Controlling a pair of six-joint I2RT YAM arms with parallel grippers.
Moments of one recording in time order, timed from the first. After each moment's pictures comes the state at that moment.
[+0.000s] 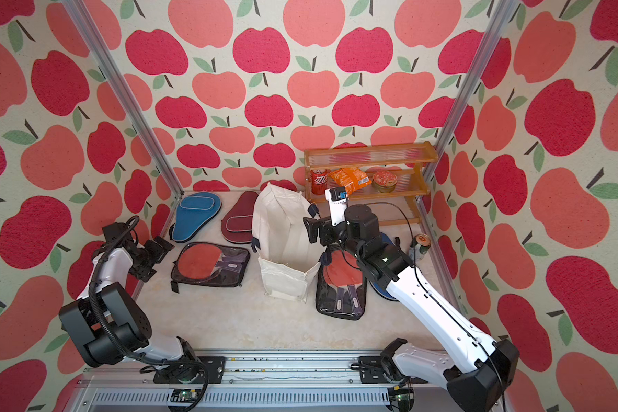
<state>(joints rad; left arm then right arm) 0.53 1.46 1.09 -0.70 0.21 -0.48 0.71 1.15 1.19 -0.34 0.06 0.20</state>
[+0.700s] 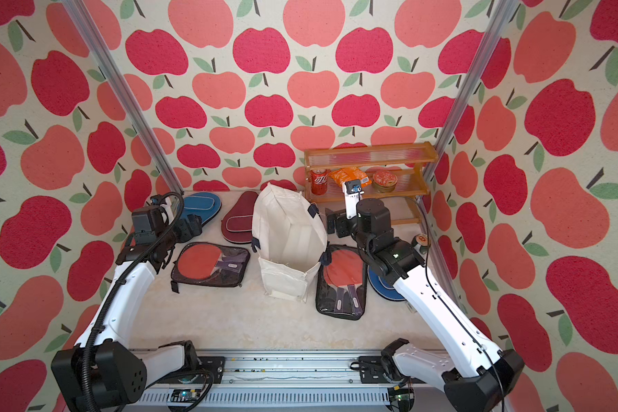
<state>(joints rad) 0.14 1.17 1.00 -0.37 0.08 -0.18 0.60 1.10 1.19 -0.40 0.22 0.03</state>
